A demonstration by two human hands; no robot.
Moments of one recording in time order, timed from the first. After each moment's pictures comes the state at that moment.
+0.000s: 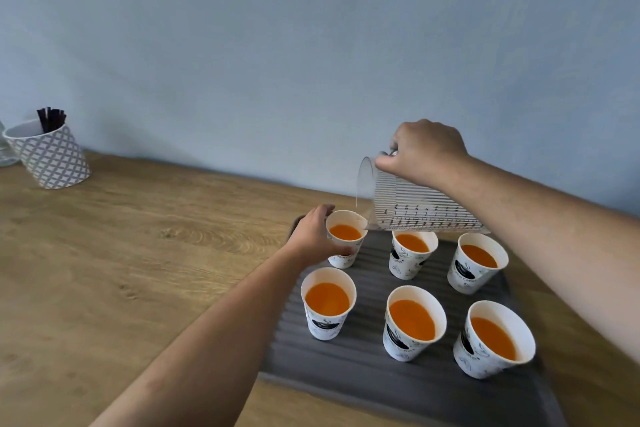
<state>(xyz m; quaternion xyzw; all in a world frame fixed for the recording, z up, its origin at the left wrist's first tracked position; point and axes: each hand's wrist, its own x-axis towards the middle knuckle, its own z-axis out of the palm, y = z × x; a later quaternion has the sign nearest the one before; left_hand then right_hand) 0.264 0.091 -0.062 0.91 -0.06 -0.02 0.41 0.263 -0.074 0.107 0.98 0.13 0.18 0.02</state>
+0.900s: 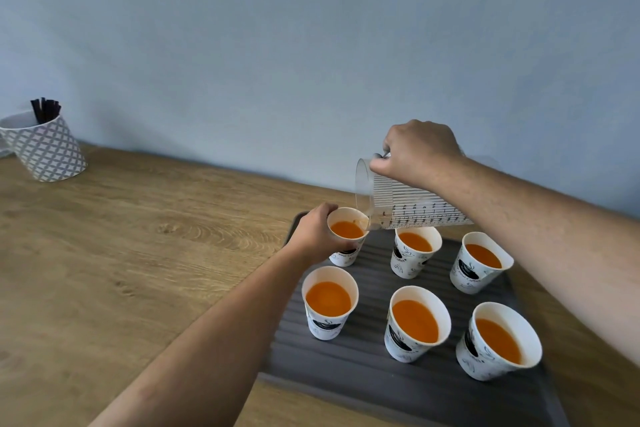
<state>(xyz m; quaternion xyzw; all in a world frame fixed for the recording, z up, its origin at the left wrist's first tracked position) 0.265 0.089 -0.065 0.89 -0.05 0.00 0.44 0.274 -0.065 0.095 0.97 0.16 0.18 0.05</state>
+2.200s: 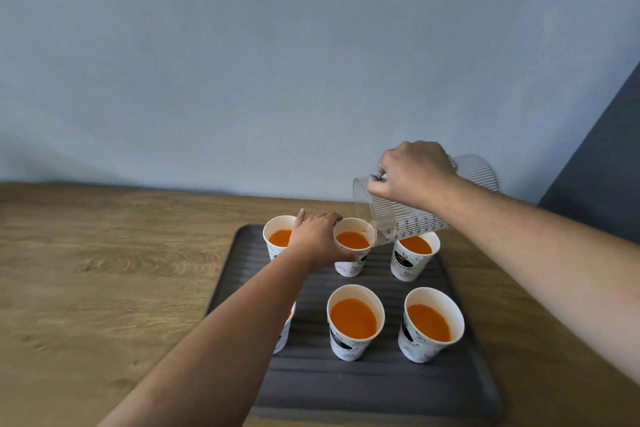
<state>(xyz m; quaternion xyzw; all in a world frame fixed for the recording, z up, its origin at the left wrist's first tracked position) 0.272 -0.005 -0.047 0.96 -0.20 -0.03 0.21 0.243 -0.157 0.089 0.96 0.13 0.19 0.15</state>
